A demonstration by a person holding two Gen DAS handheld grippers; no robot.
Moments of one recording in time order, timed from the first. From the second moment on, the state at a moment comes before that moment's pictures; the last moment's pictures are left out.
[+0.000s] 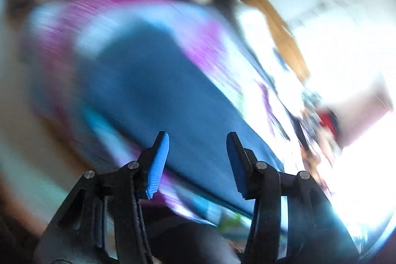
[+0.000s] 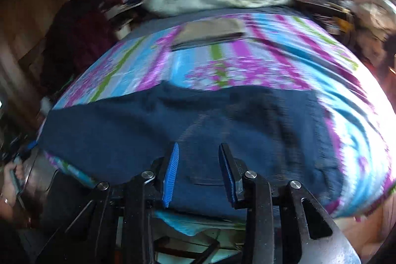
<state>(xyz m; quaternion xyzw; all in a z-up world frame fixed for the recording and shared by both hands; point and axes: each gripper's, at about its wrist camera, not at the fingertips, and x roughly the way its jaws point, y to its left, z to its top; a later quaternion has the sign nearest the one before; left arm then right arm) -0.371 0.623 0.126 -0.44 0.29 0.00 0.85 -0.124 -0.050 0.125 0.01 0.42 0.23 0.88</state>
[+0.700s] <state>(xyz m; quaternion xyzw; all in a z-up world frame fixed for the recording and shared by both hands) -0.272 0.518 0.146 -0.32 0.38 -0.11 0.86 -0.140 0.082 0.064 -0.02 0.44 0.35 0.82</state>
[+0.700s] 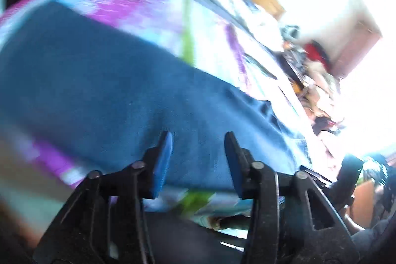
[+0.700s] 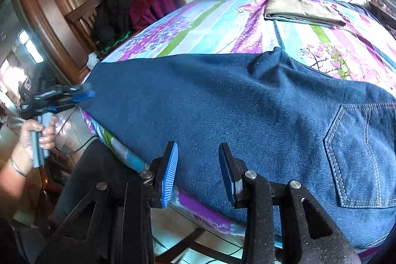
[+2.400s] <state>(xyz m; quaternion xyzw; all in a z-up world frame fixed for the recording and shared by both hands) -0.271 0.487 0.089 -0.37 0.44 -0.15 0.81 0.065 0.029 0.023 0.03 0.47 0.20 0.86</state>
